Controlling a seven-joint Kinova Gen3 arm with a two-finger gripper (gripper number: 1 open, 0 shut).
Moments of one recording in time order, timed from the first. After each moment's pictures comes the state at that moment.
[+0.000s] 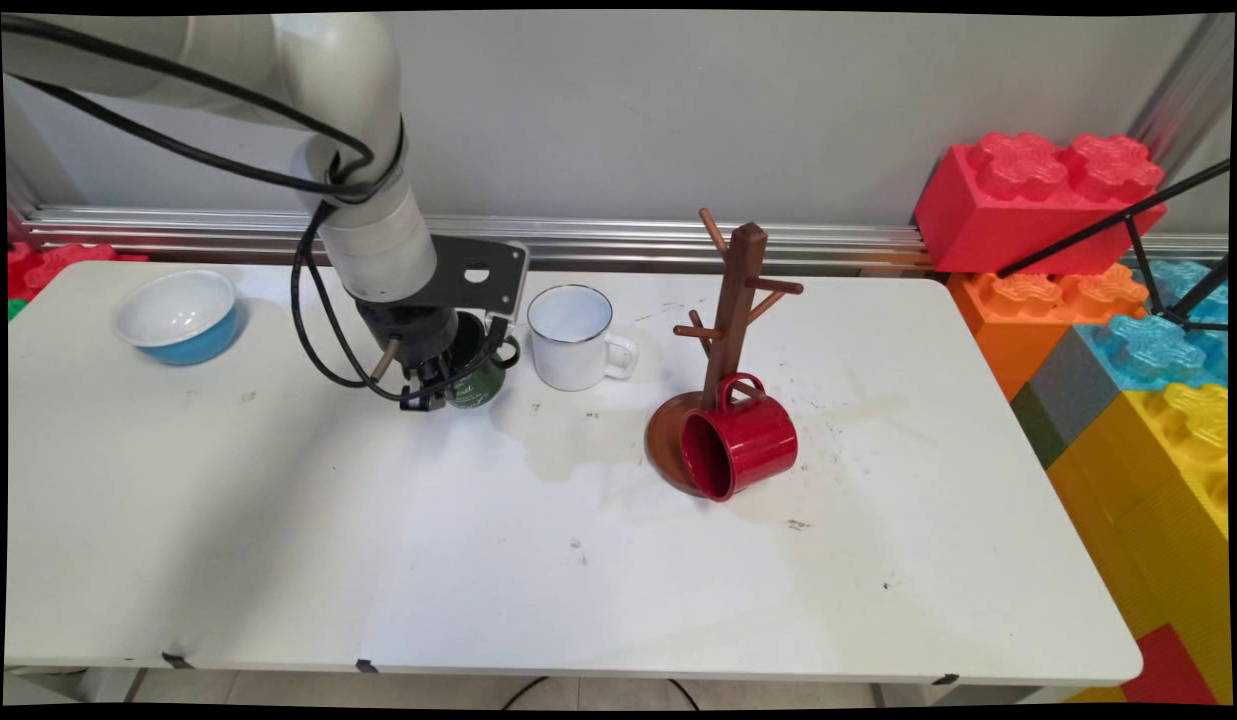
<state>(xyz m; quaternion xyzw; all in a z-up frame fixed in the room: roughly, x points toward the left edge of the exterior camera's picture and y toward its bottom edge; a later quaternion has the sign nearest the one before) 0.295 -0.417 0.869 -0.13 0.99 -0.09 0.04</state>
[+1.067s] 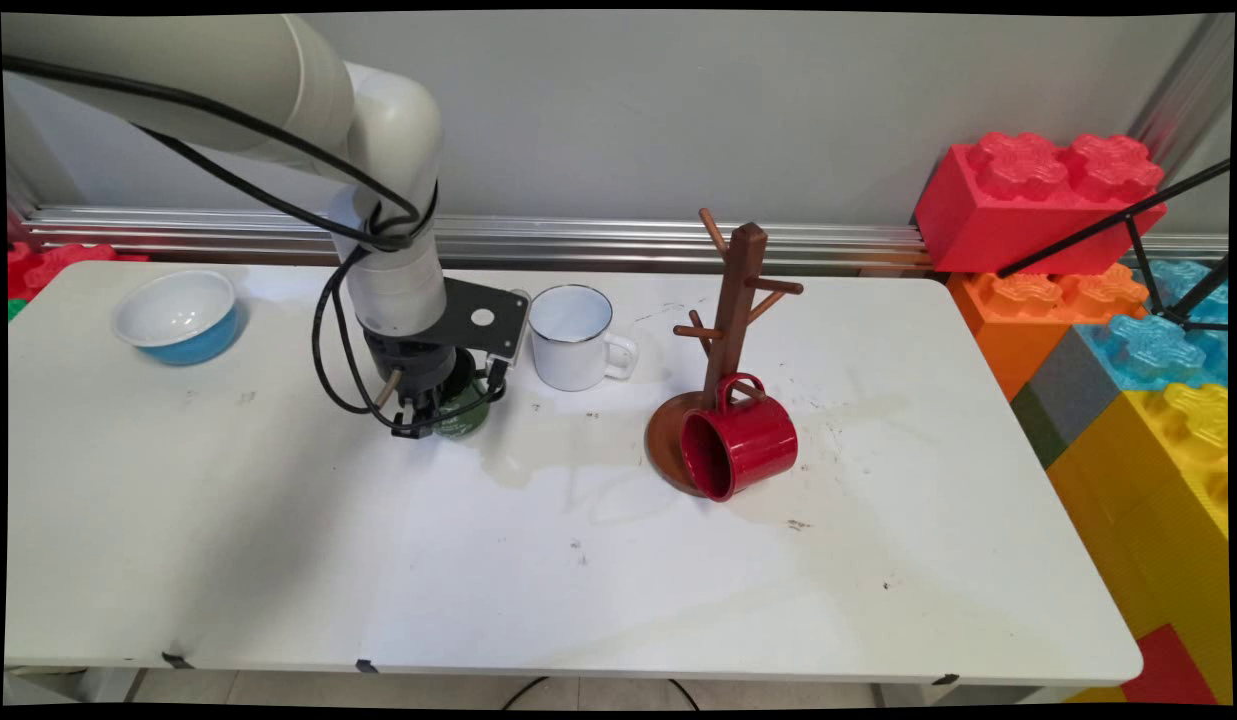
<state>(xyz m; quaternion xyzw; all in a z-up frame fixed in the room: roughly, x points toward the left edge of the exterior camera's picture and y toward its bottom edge) 0.295 -0.426 0.826 -0.11 0.99 -0.05 0.09</state>
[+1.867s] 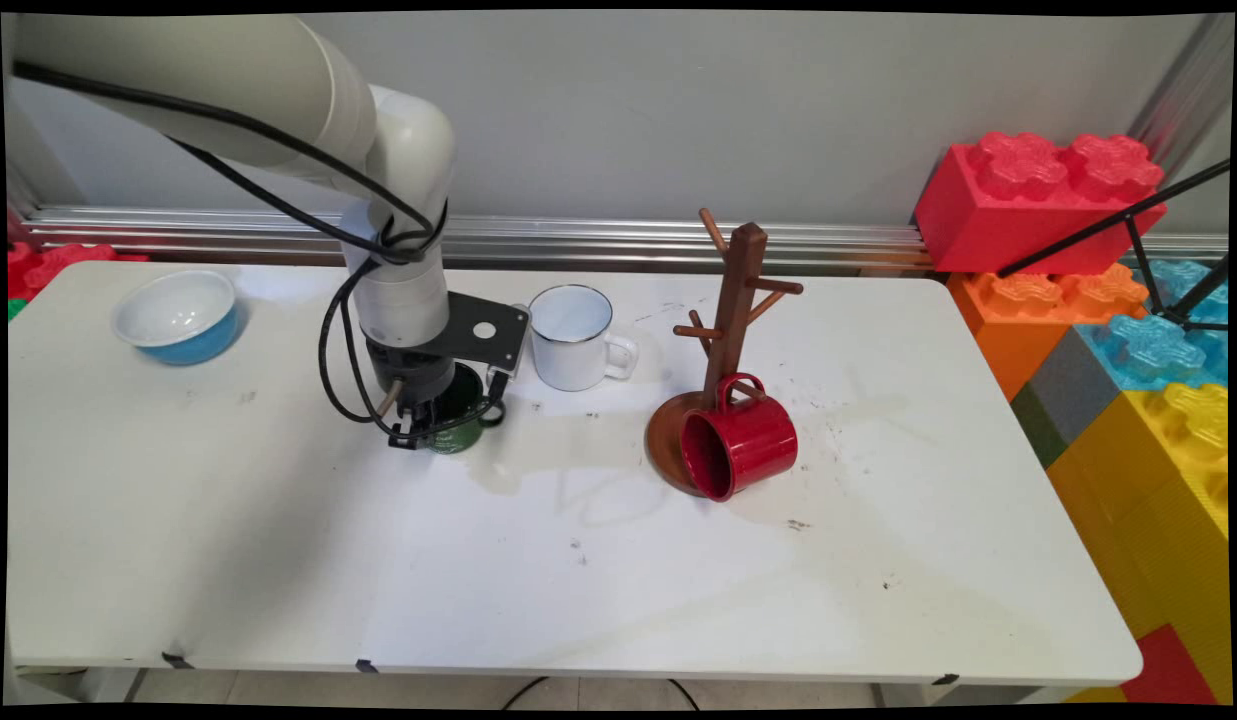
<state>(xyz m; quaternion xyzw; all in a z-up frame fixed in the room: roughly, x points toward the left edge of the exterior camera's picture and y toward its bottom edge) 0.295 -0.429 0.811 -0.11 0.99 -0.03 0.10</state>
